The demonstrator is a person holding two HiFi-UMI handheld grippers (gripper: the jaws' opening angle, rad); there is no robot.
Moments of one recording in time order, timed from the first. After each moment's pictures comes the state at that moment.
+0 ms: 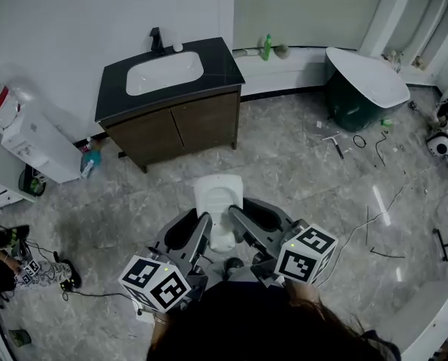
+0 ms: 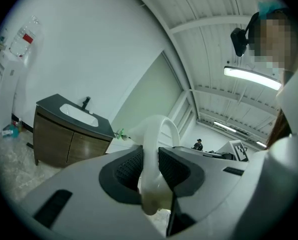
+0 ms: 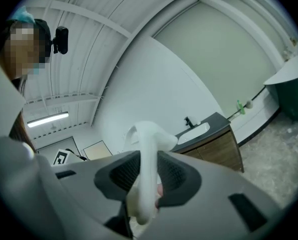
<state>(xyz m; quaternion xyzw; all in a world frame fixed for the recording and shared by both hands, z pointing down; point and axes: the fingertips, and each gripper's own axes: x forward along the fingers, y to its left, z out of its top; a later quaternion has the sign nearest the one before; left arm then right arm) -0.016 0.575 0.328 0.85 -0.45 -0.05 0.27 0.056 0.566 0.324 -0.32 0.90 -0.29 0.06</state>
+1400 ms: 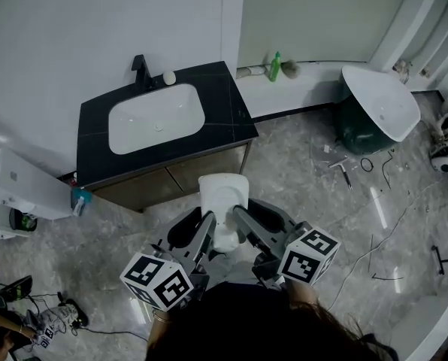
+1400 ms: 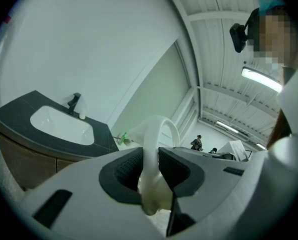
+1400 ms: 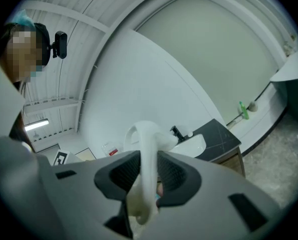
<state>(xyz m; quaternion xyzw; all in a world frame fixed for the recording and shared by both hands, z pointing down) -0.032 0.189 0.335 0.86 -0.42 -0.03 0.30 0.041 0.184 0.332 -0.35 0.88 -0.32 0.07</state>
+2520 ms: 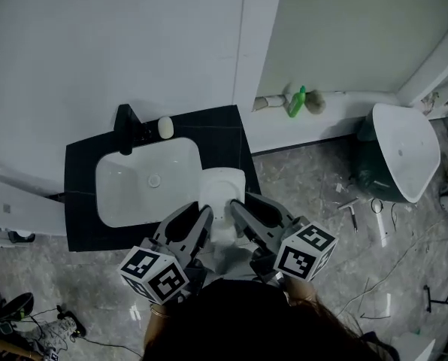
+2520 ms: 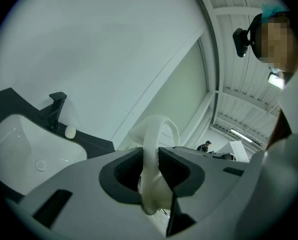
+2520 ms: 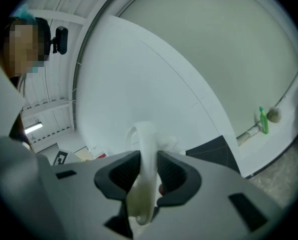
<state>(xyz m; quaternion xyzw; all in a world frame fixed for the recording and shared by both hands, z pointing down) -0.026 -0.160 0.355 0.83 -0.46 -0.05 0.32 0.045 -0.171 0.350 -0.32 0.89 -0.33 0.03</state>
